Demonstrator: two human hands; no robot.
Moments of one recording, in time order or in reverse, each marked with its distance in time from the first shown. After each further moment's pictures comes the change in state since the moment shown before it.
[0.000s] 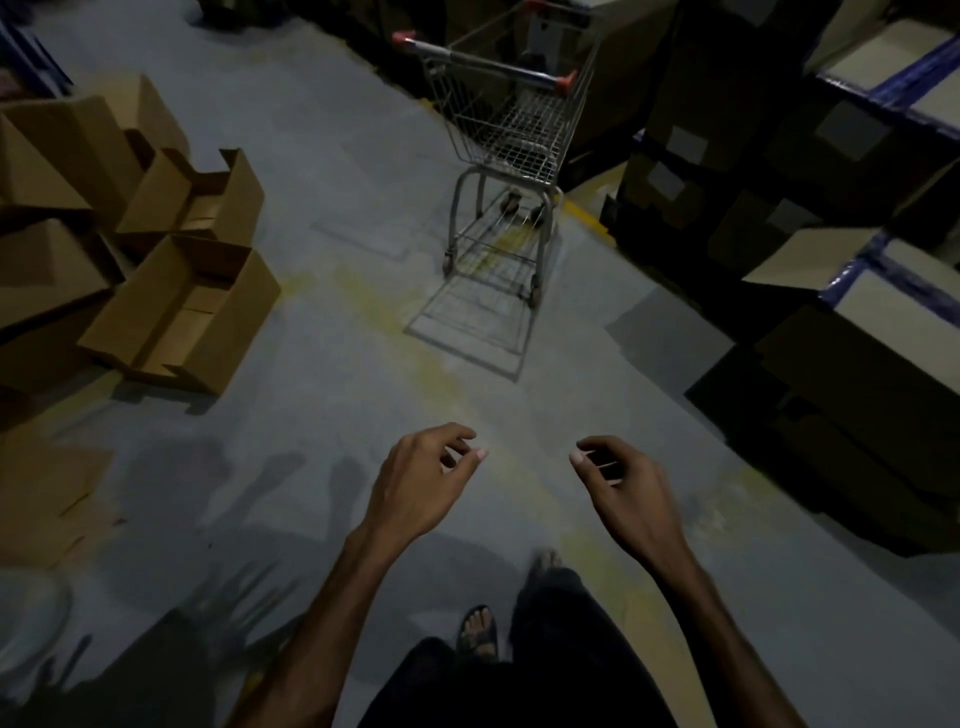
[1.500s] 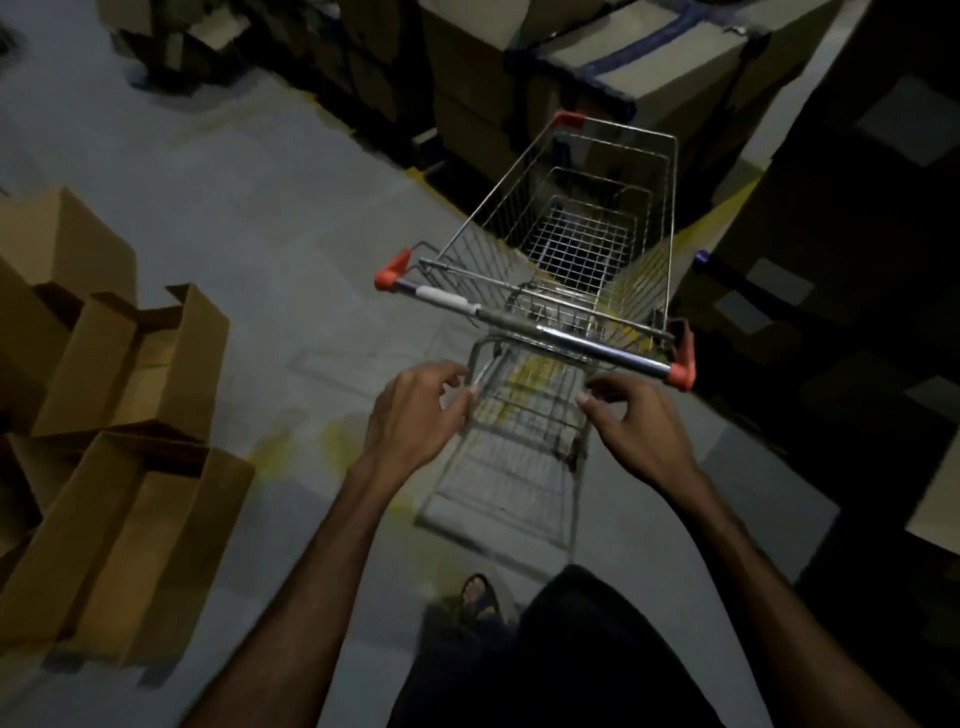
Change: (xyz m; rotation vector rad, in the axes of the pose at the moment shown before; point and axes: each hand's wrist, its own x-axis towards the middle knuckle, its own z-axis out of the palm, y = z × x) left_hand 0.829 -0.043 -0.169 0.248 0.099 0.193; right_hand 0.807 -0.196 0.067 -0.186 0.045 -0.084
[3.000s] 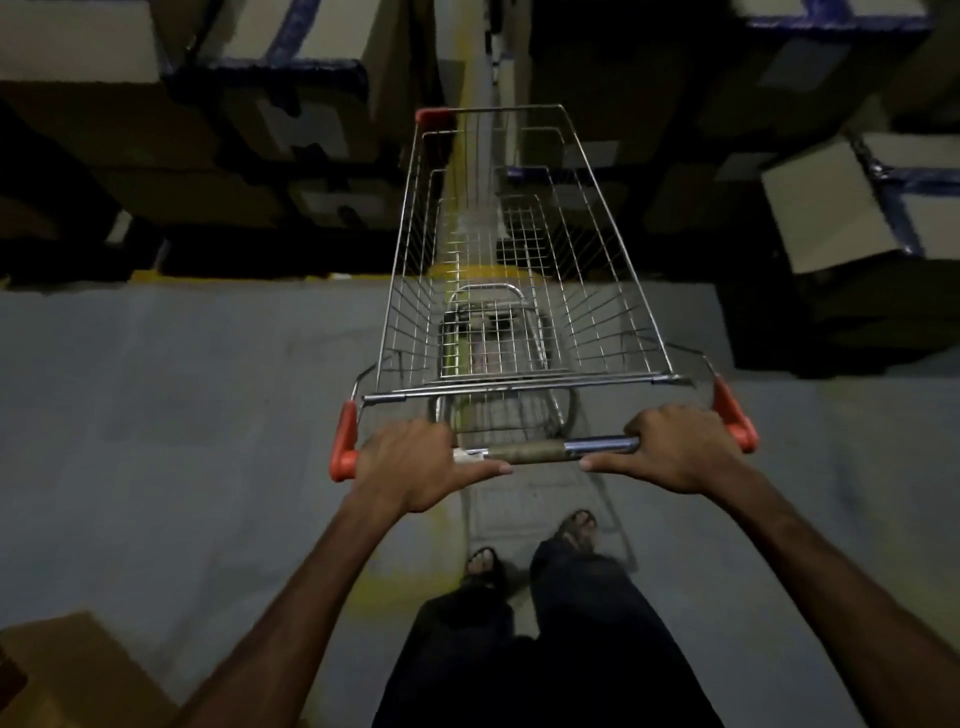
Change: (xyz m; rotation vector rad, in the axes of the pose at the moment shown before) left_hand 0.249 -0.116 -0.008 0.549 -0.761 0.827; right_hand 0.046 -0.076 0.104 -0.563 -0.129 0.575
